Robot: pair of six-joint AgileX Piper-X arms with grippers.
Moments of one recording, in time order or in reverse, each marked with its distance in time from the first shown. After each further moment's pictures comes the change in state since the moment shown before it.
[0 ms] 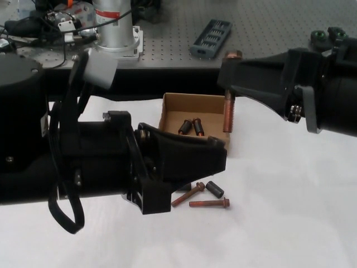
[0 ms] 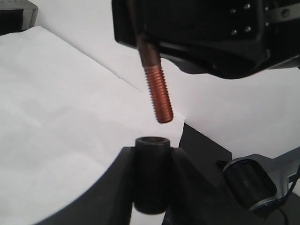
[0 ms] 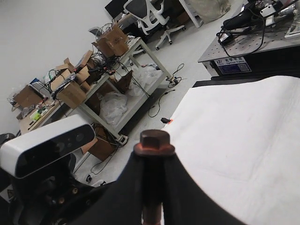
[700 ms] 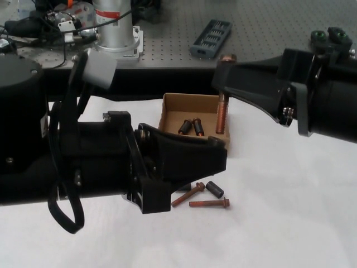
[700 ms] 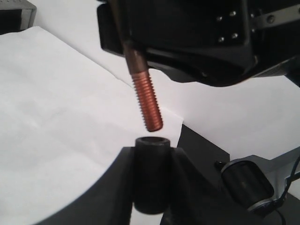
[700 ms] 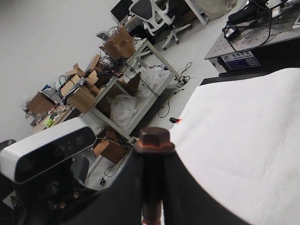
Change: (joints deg) left arm 0.0 0.0 0.3 -0.3 0.2 -0.5; right arm 0.0 1.3 1.8 -4.6 -0.7 3.4
